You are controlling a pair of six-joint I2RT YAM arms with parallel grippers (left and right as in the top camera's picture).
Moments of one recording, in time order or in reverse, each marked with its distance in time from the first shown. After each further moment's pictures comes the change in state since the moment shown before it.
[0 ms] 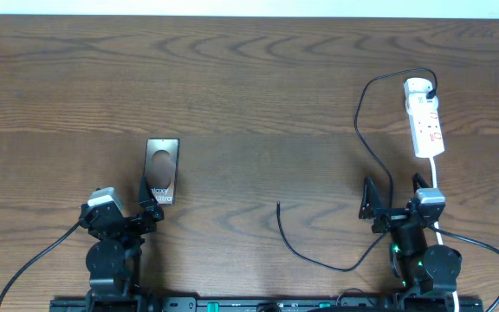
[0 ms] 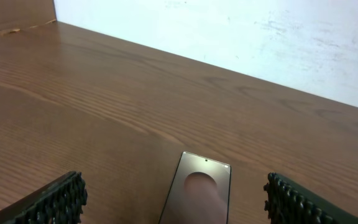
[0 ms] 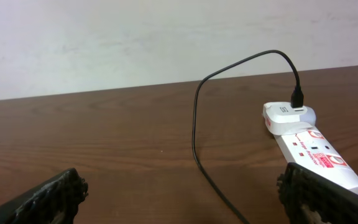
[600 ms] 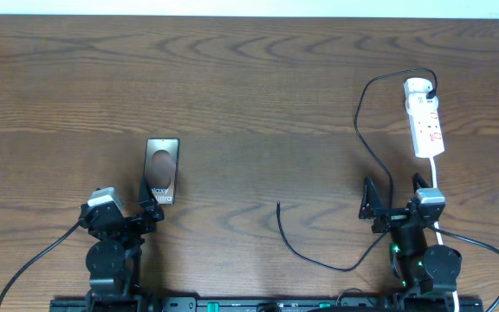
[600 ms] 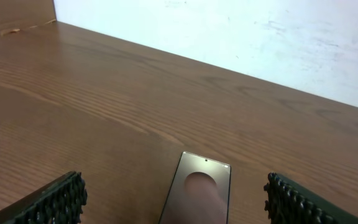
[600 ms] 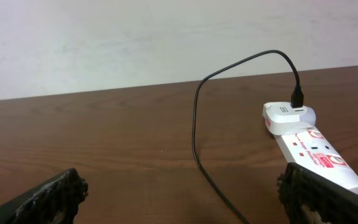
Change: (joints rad) left arm 0.000 0.000 0.000 0.000 0.001 0.000; right arm 0.000 0.000 0.000 0.000 0.000 0.000
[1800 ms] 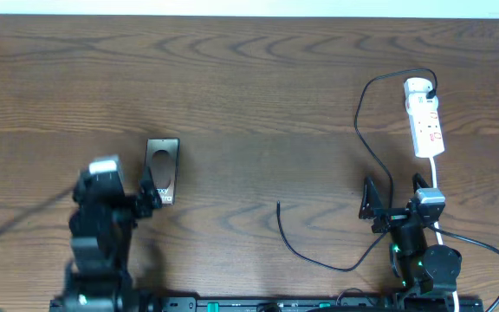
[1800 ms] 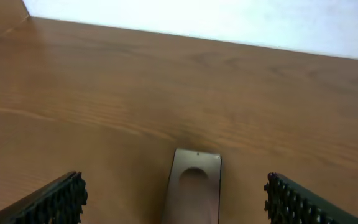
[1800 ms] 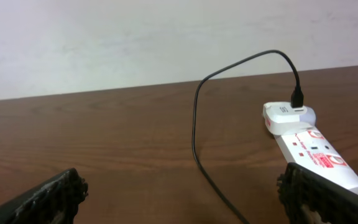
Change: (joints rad) left arm -0.001 0.475 0.383 -0.106 0.075 0.131; right arm 0.000 0.000 0.000 0.000 0.000 0.000
